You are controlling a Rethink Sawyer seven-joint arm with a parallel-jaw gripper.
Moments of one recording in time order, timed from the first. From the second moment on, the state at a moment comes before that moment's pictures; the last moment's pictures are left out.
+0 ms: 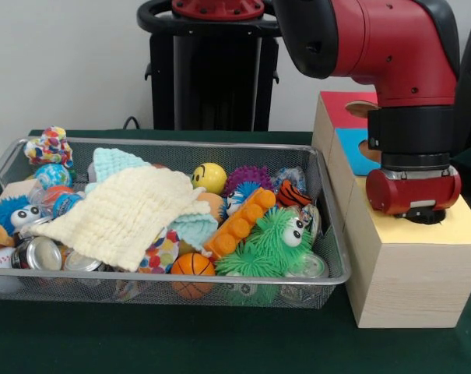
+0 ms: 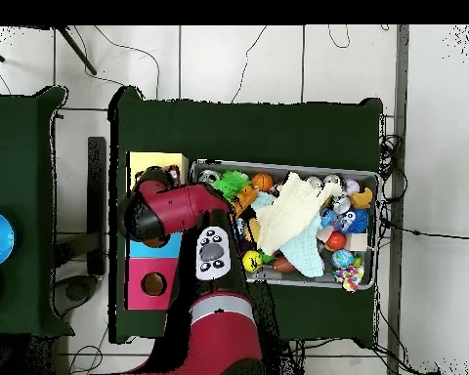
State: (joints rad) arm 0.03 -0.45 0.05 1.46 -0.22 0.09 1.76
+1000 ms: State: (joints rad) arm 0.05 -0.49 0.03 1.50 -0.17 0.17 1.76
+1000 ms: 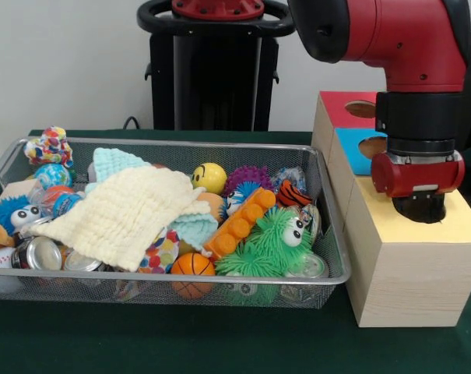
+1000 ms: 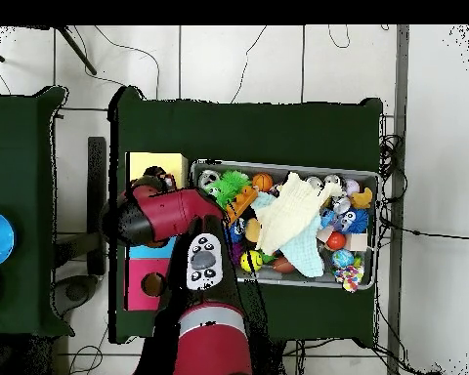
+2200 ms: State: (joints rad) arm 0.06 -0.57 0.03 1.54 -0.16 0.27 1.76
